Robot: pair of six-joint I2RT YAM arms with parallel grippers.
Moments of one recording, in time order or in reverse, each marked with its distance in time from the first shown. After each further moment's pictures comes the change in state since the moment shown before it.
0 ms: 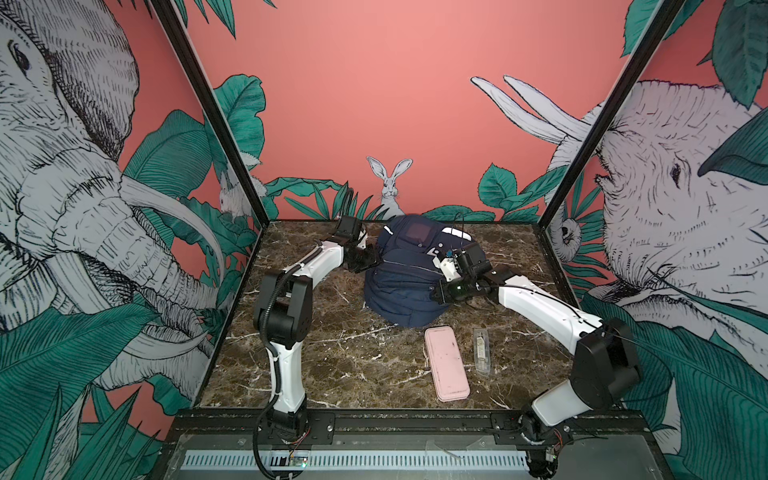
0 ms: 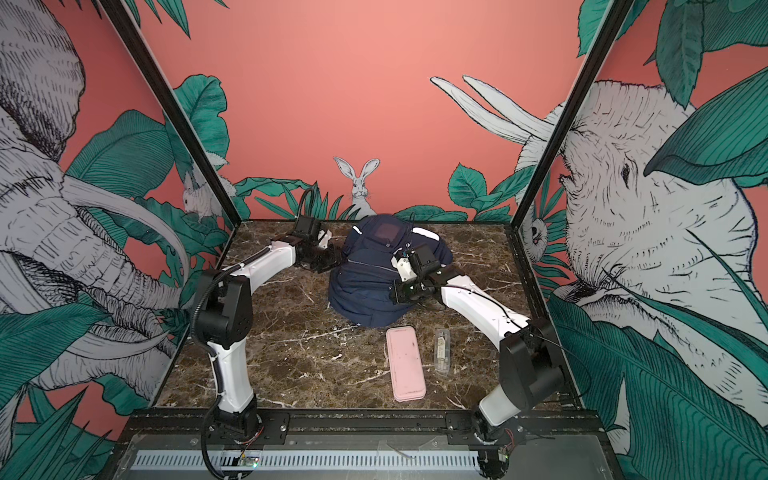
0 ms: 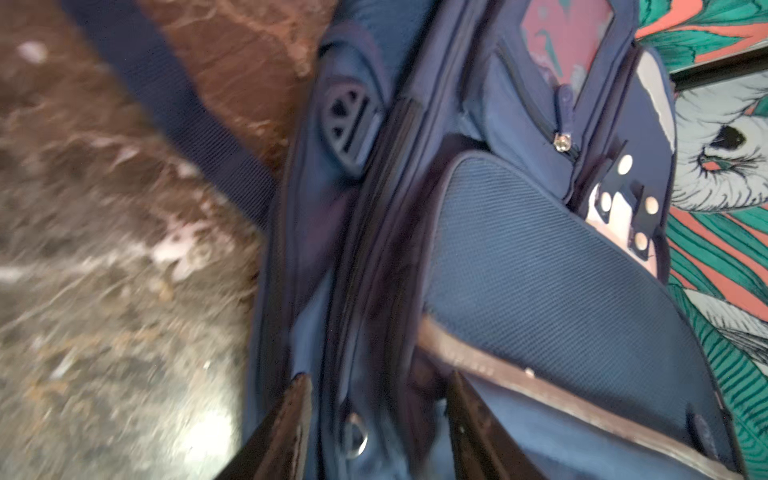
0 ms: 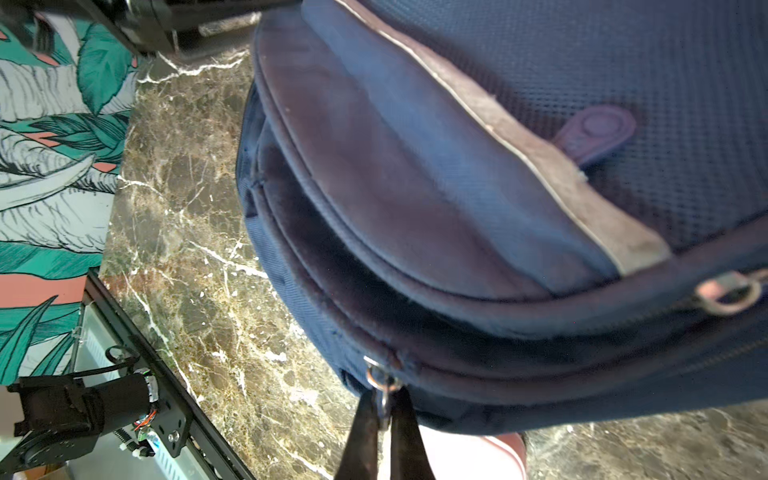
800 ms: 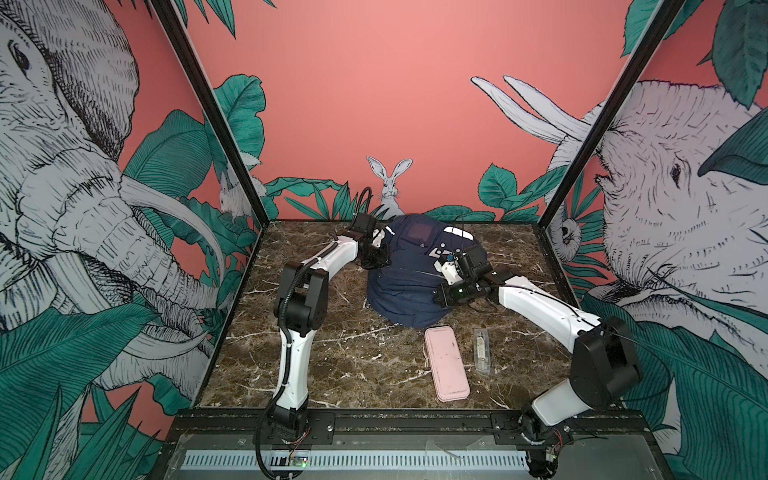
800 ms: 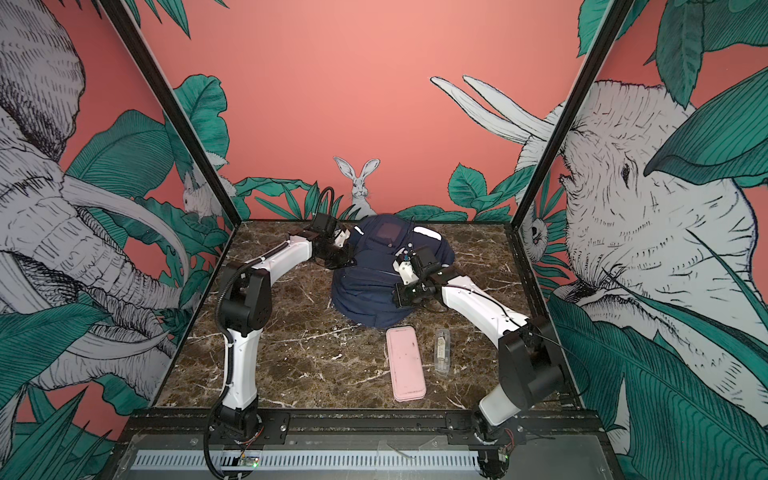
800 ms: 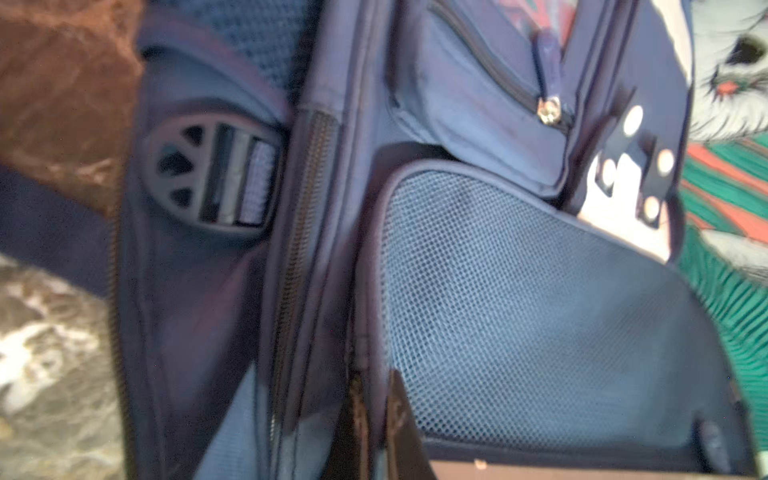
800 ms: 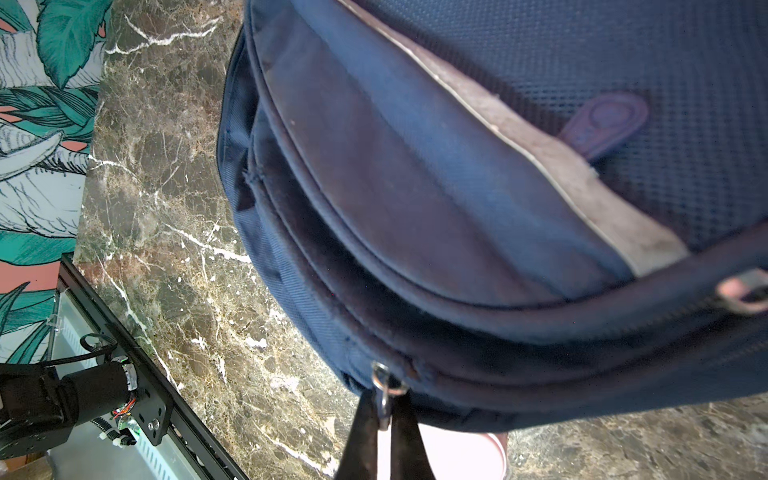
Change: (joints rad) left arm -0.046 0.143 0.148 -0.054 0.048 0.072; right arm -0.014 0.009 -0.014 -0.031 0.000 -0.041
